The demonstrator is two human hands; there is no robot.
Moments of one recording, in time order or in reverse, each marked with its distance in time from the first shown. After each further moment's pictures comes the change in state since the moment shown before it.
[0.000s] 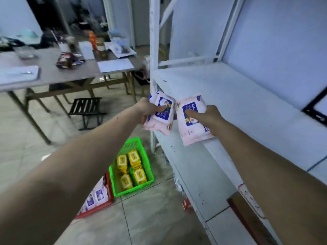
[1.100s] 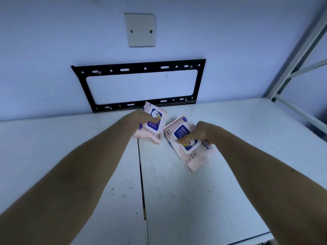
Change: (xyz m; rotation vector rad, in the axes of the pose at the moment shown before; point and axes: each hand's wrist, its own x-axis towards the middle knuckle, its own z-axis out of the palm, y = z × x) left_hand 0.018 0.068 0.597 0.899 -1.098 0.262; right_hand -0.162 0.219 -0.366 0.048 0.596 0.945
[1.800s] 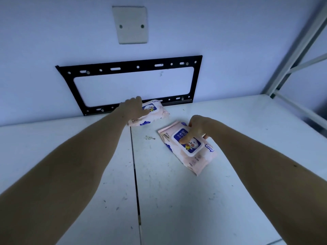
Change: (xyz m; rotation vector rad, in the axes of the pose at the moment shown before) left_hand 0.053 0.016 -0.021 0.876 0.268 0.345; right_hand 0.014 -0.014 -0.016 -0.286 0.013 -0.058
